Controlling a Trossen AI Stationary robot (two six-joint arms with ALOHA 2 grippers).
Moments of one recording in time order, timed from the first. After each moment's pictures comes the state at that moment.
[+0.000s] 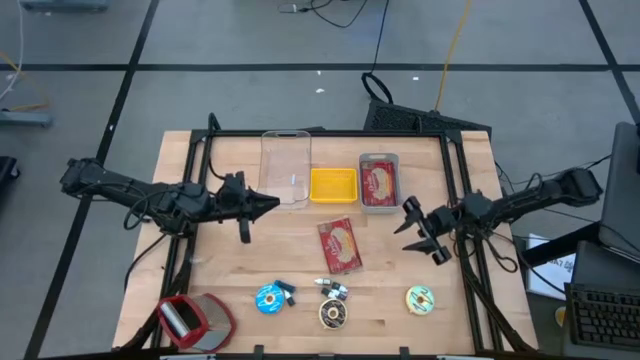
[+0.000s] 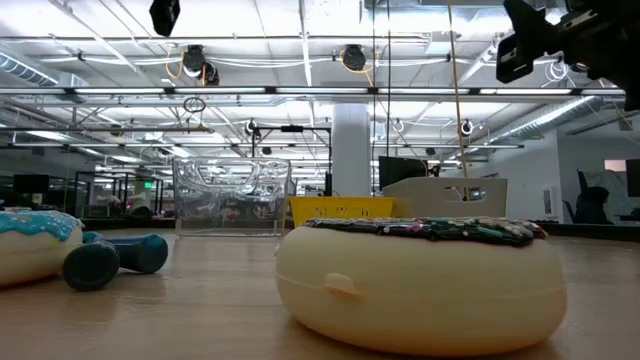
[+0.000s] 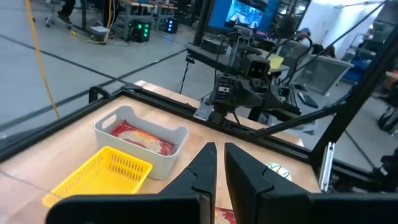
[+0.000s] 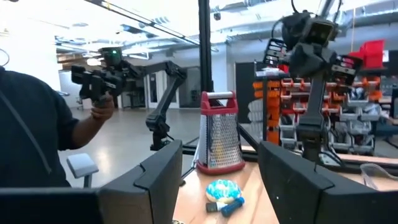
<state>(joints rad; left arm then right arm) -0.26 0.89 0.72 0.07 -0.42 -0.36 0.17 0.77 0.04 1.02 -0.26 0.11</state>
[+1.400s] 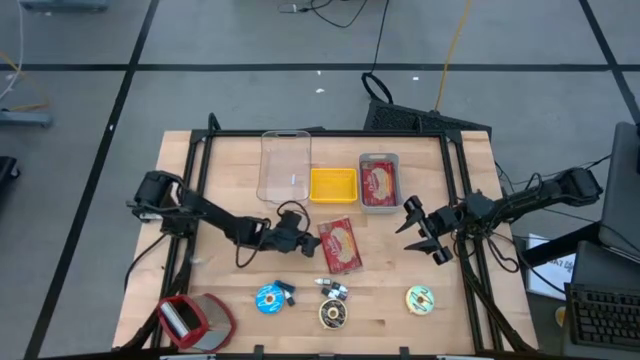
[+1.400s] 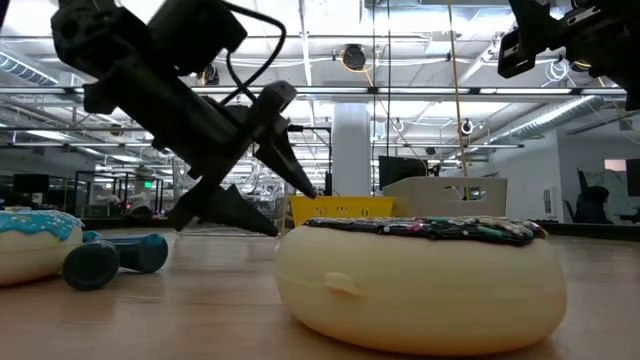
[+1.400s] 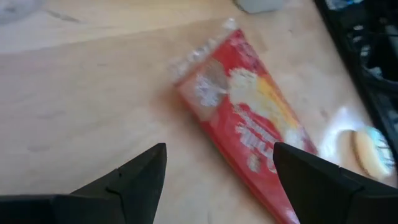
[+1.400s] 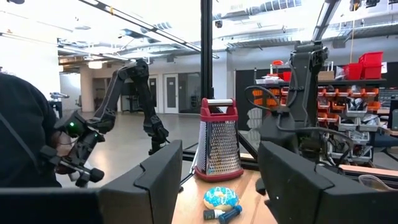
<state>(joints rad) -0.22 1.78 0.72 0.40 -0.37 -1.20 0.17 0.77 0.04 1.05 -0.26 0.09</state>
